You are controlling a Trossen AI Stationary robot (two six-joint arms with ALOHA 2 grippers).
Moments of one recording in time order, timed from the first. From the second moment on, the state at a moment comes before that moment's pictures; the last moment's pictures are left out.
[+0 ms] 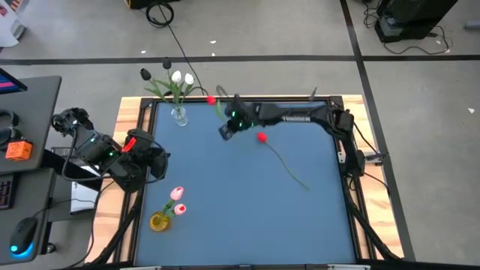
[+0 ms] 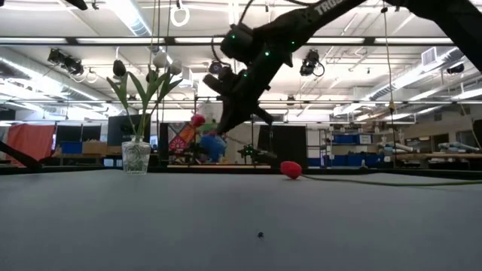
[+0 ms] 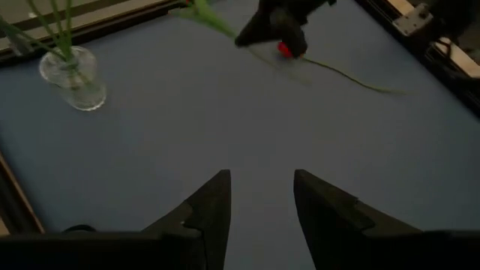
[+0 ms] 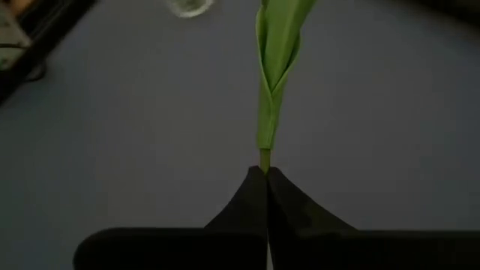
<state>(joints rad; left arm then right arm) -0.70 1.04 1.33 -1.57 -0.76 -1.60 -0.29 2.07 1.64 -0.44 0.06 0.58</state>
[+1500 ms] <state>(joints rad) -0.80 0.94 1.33 -1.01 -0.84 -0.71 0.37 1.97 1.56 0.59 0.90 0.40</state>
